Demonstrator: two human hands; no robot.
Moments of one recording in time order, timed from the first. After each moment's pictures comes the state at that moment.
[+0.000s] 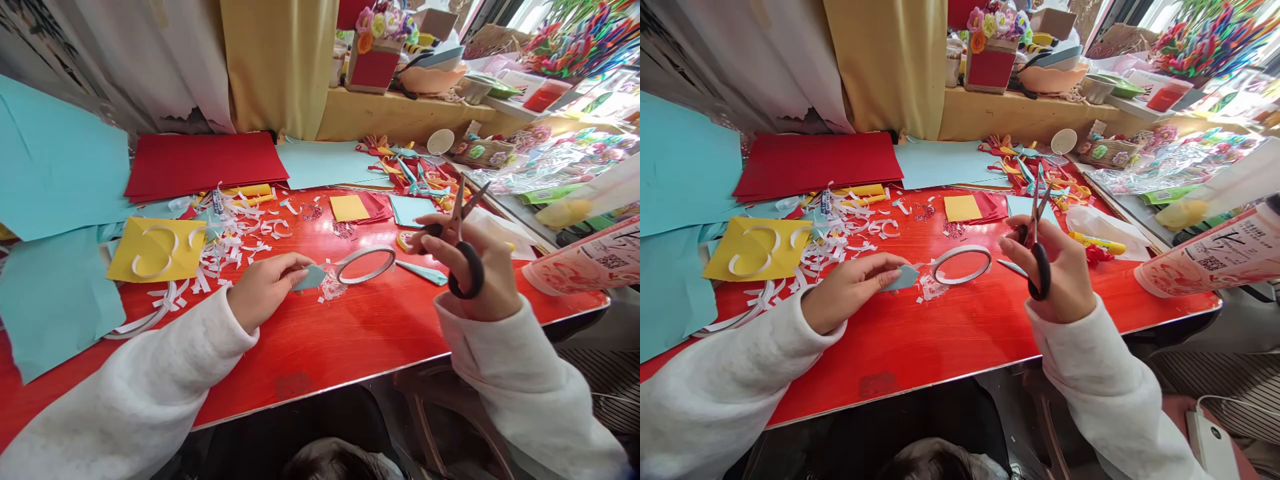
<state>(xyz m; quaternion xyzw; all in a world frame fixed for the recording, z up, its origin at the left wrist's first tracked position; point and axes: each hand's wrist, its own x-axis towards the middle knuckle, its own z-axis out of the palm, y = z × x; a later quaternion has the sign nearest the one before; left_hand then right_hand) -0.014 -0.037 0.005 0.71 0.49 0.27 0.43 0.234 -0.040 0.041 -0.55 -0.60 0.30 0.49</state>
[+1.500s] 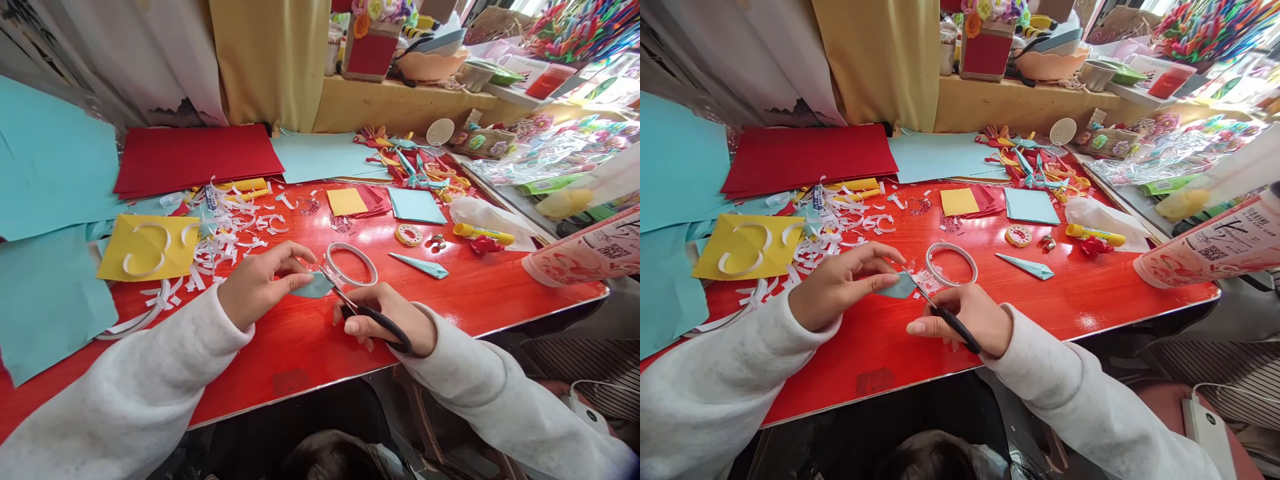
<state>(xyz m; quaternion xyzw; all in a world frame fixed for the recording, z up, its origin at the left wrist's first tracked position) -0.015 -0.039 0.014 0.71 0.44 0.29 0.47 0.187 -0.064 0.011 -0.45 -0.62 0.63 0.15</state>
